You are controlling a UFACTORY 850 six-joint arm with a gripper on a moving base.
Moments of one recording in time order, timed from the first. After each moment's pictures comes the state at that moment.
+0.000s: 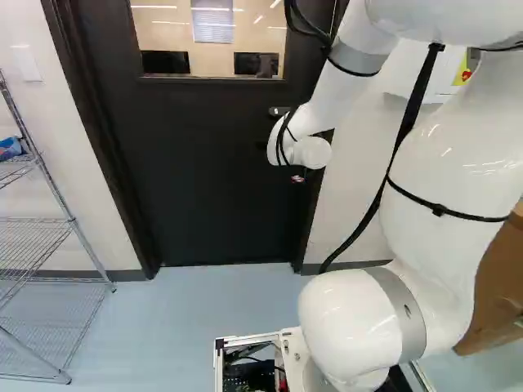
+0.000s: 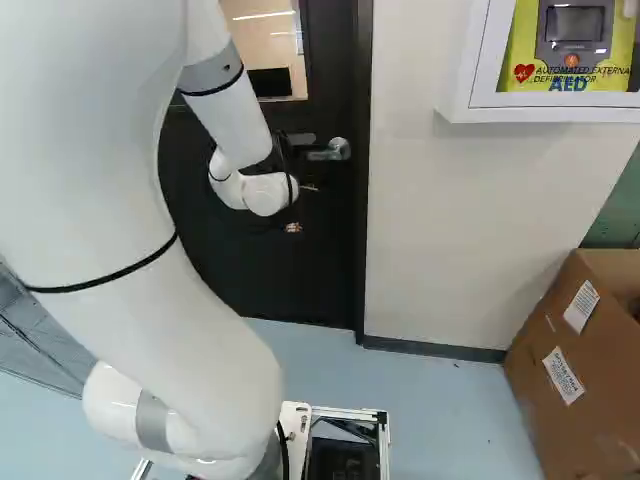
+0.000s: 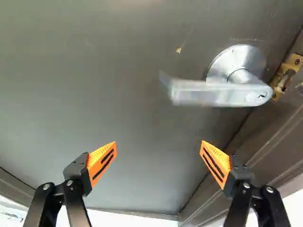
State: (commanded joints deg) arm -0.5 -4.7 -33.8 -1.7 42.4 0.0
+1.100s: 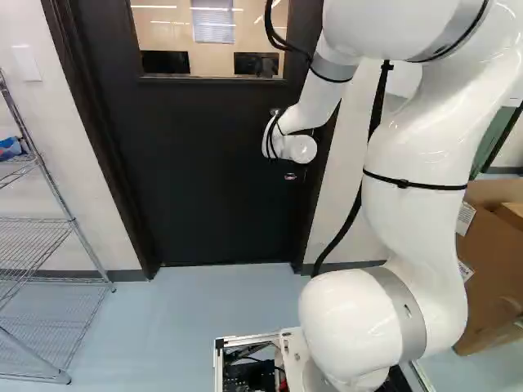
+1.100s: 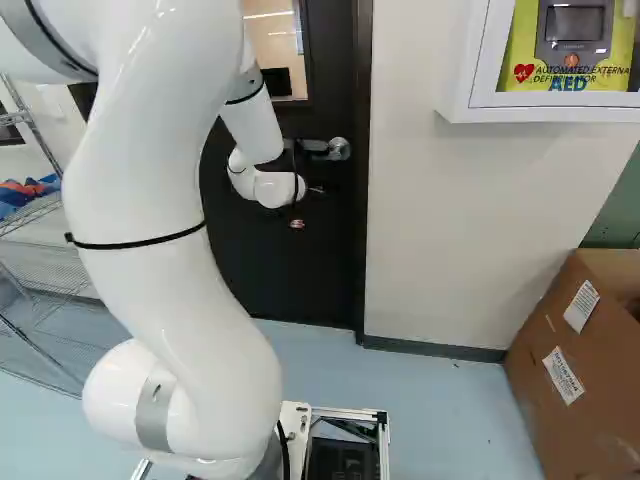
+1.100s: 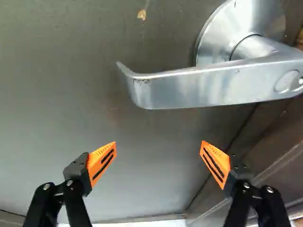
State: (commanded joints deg) arm 0.4 -16.3 -44.8 9.6 41.1 0.0
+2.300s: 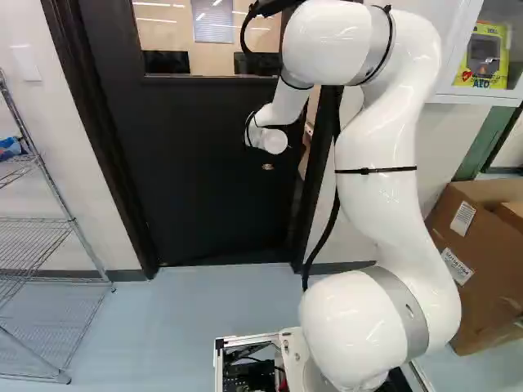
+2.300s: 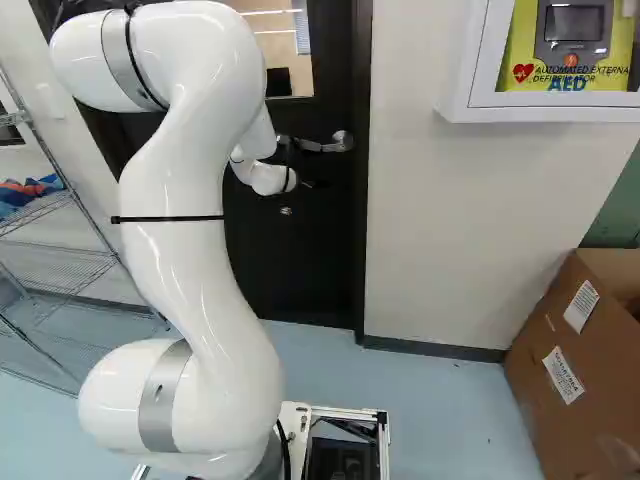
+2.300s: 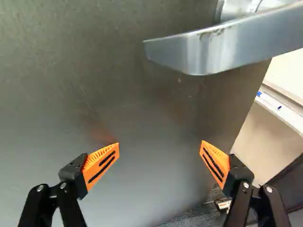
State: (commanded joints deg) arm 6.2 -30.0 -62.0 21.6 39.8 0.0
